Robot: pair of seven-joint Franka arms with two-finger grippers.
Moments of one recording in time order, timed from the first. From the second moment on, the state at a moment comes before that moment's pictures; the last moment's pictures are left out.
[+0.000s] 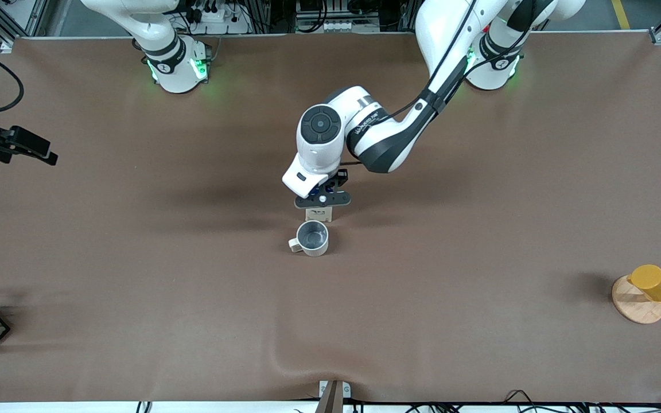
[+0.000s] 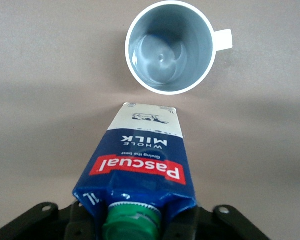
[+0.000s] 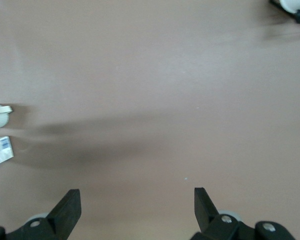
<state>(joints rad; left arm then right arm) -0.67 0.74 -0.24 -1.30 0.06 2.02 -0.96 -0.01 0.00 -0.06 -1.61 0.04 1.57 0.01</state>
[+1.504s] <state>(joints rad) -0.11 0.34 -0.22 -1.27 0.07 1.65 -0.61 -0.01 -0.01 -0.06 -1.61 0.02 1.57 0.01</state>
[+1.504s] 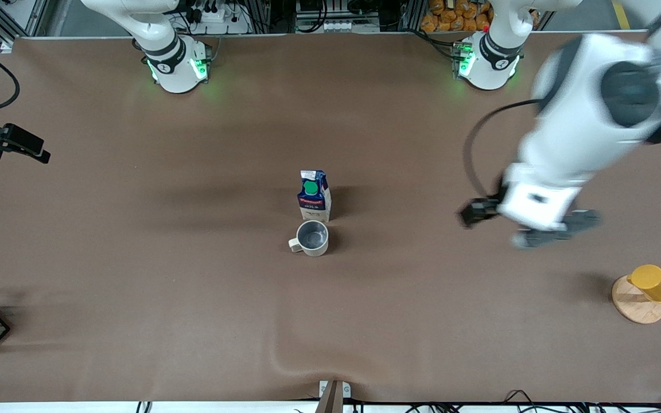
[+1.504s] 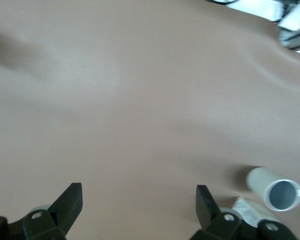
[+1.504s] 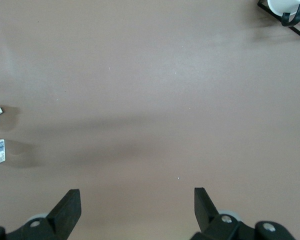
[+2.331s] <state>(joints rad) -0.08 -0.12 -0.05 -1.63 0.04 1.56 -0.04 -0.01 -0.01 -0.06 -1.61 0.02 1.56 0.01</state>
